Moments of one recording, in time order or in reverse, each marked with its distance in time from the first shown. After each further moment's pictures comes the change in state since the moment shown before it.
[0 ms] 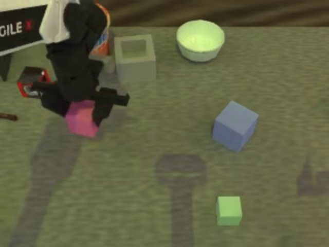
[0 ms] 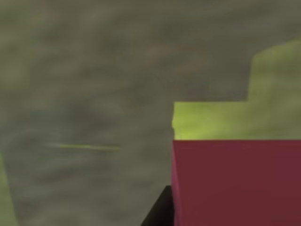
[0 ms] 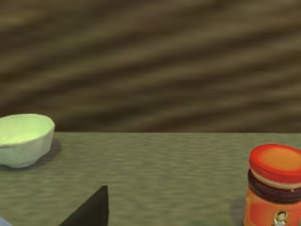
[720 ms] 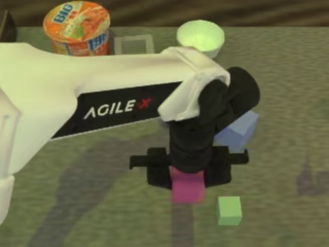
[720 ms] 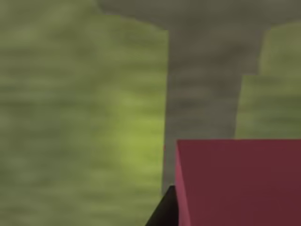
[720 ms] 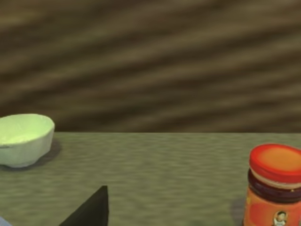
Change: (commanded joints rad) left arm -0.591 -0.101 -0.078 -0.019 -0.019 -0.841; right arm 0.000 0.000 0.000 0.000 0.000 0.000
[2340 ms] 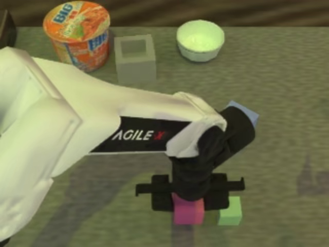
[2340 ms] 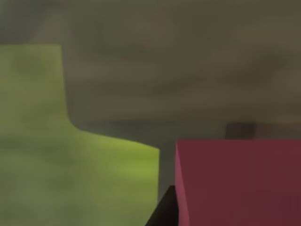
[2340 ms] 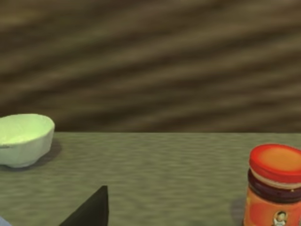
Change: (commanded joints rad) left arm -0.023 0.087 -0.156 0.247 -0.001 -0.023; right arm 0.000 0.000 0.000 0.000 0.000 0.000
